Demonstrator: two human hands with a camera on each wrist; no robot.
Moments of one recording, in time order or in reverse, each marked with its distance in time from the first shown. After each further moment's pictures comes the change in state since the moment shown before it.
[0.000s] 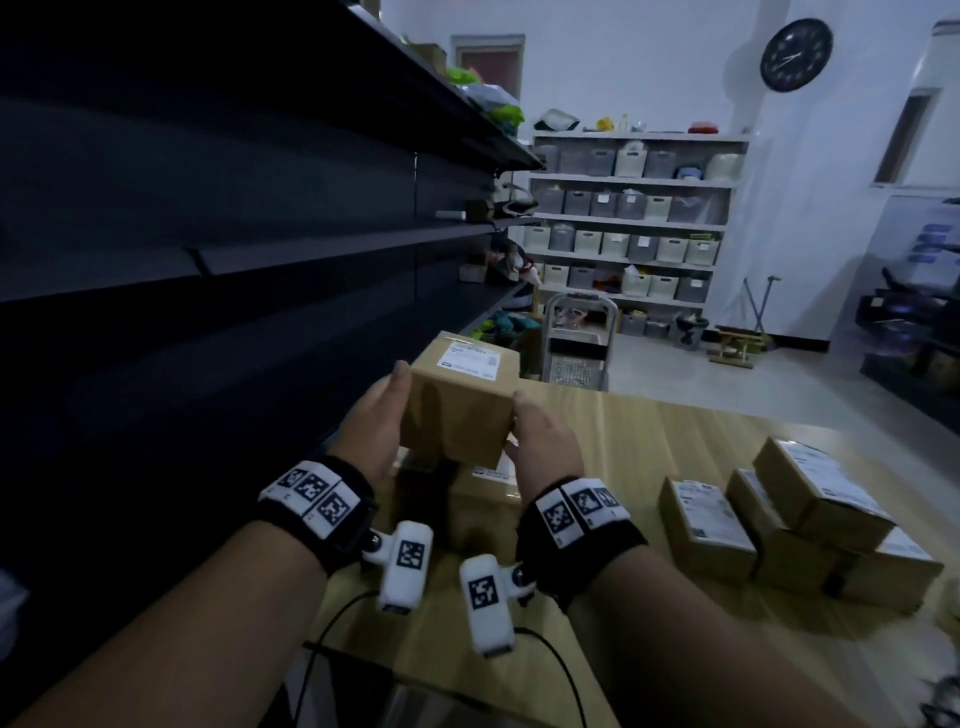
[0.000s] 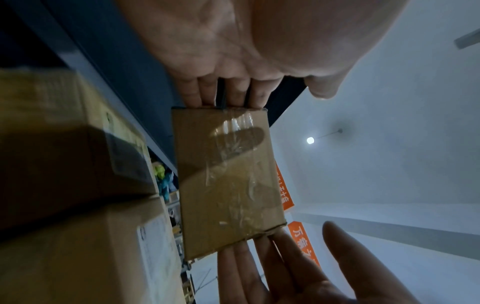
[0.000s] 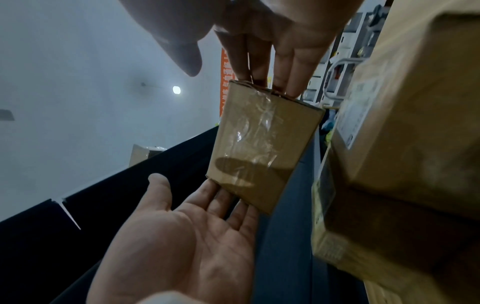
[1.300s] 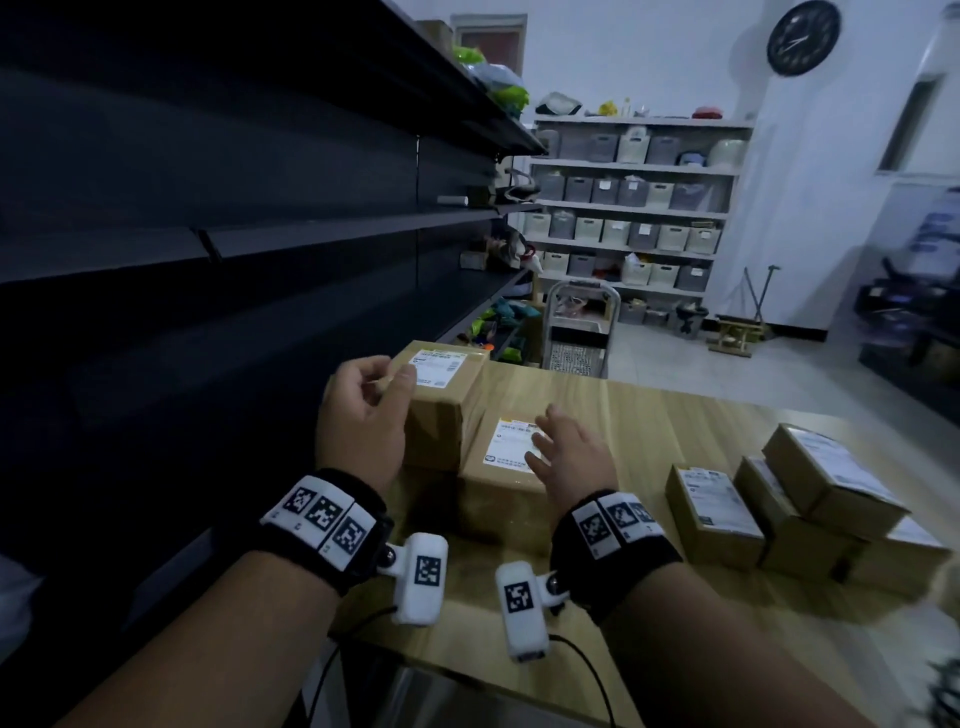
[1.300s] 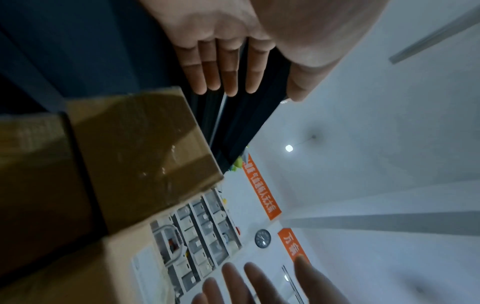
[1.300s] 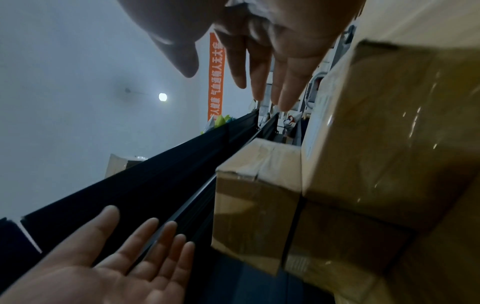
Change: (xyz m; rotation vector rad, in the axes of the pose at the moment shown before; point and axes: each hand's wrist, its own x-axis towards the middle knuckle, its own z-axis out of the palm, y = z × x) left_hand -0.022 -0.009 -0.012 0.042 0.337 0.177; right_hand 0.006 0.037 -0.017 0.216 0.076 0.087
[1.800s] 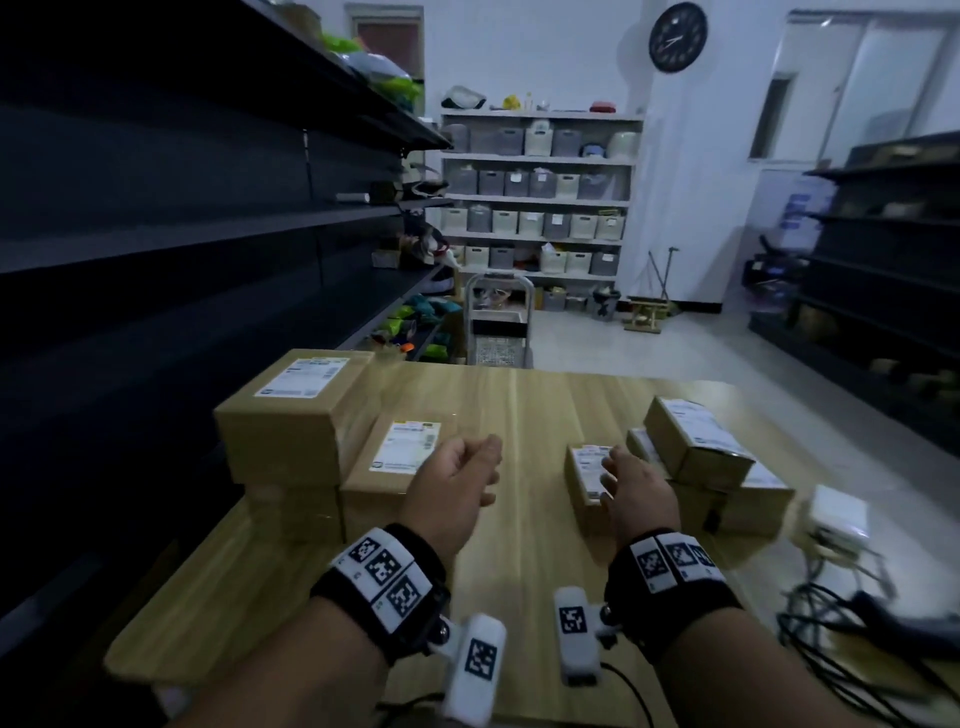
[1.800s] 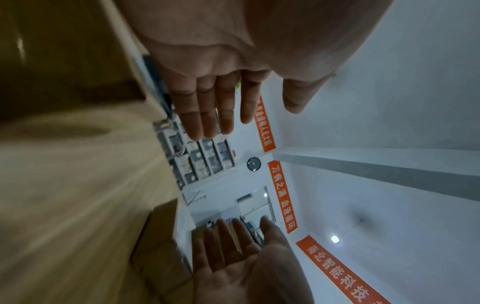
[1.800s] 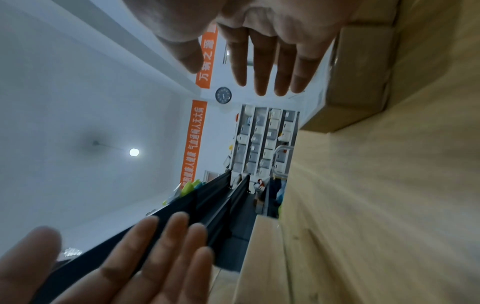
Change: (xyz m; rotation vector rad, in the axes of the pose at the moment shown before) left_hand -0.101 0.001 0.156 -0.079 -0.615 -0.248; right_hand 0.006 -0.016 -0.194 -0.159 0.420 -0.001
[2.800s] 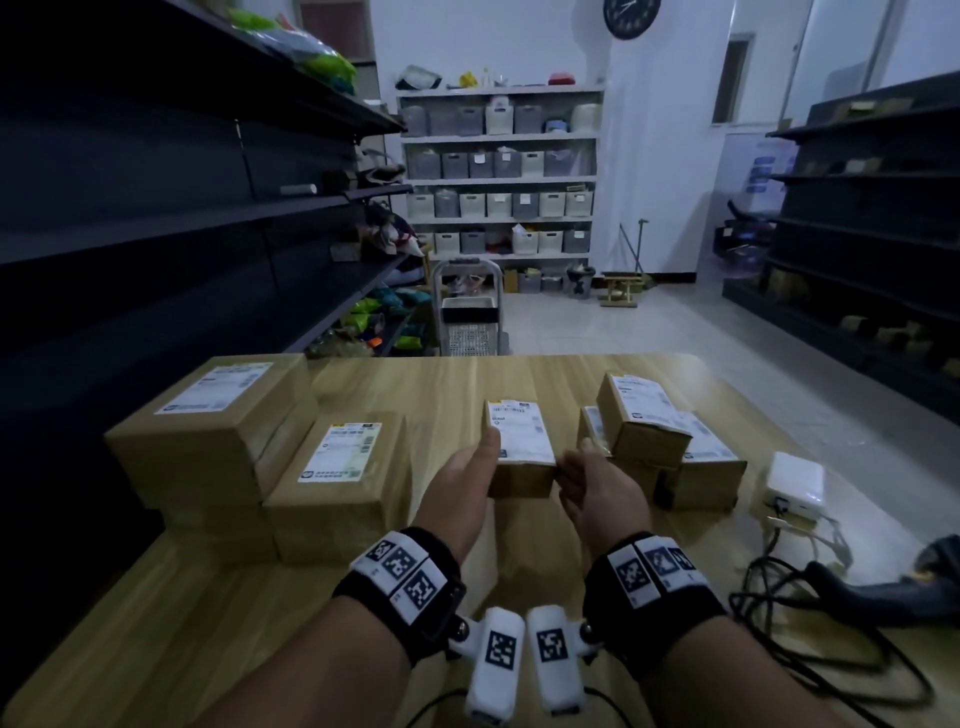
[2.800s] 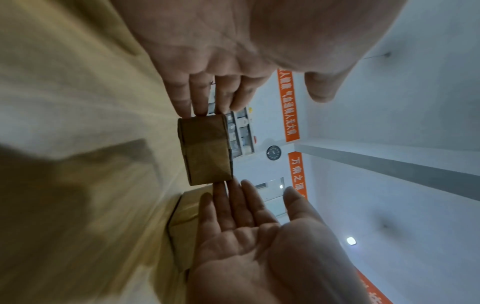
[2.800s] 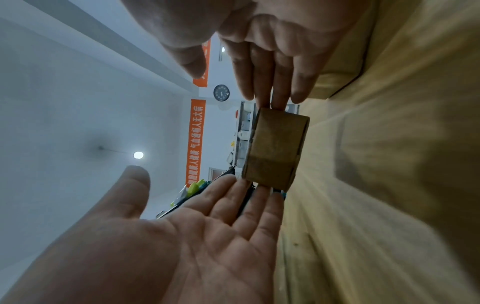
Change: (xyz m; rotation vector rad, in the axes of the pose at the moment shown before) left_hand 0.035 -0.028 0.086 0.028 -0.080 -0.080; right_hand 0.025 0.017 -0.033 0.127 -0.089 0.106
